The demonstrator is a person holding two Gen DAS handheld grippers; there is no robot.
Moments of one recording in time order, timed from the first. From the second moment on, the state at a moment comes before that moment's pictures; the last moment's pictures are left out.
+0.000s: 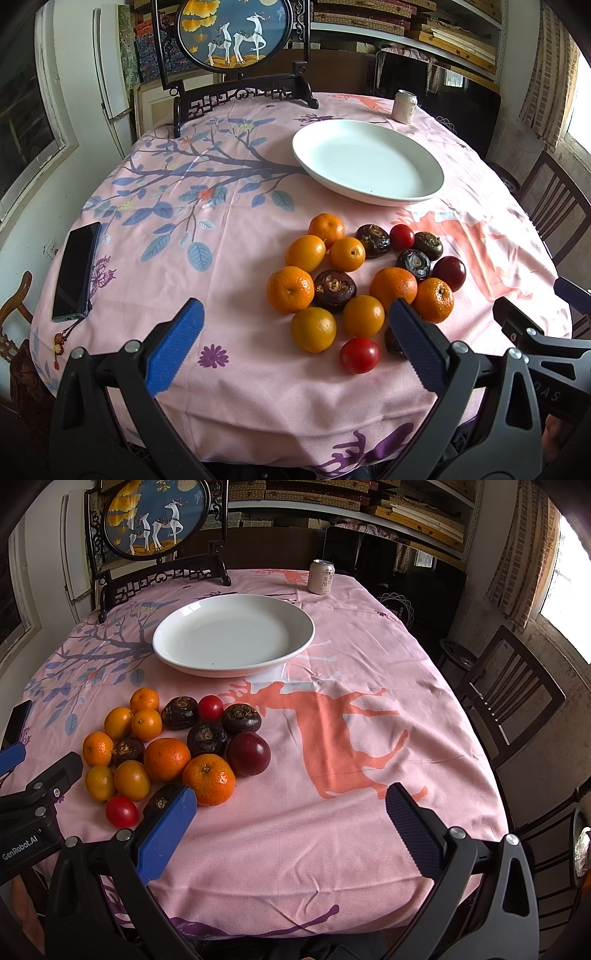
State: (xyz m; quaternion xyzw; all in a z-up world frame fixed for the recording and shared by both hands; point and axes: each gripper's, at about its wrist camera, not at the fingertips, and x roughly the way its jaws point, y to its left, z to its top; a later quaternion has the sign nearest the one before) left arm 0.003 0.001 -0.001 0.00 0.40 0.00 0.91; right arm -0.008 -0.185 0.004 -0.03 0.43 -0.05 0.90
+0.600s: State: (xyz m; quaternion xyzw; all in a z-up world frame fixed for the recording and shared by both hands) left arm -0.004 0.024 -0.009 0.01 0.41 0.01 0.91; right arm -0.015 -0.181 -0.002 -0.03 0.44 0.01 0.90
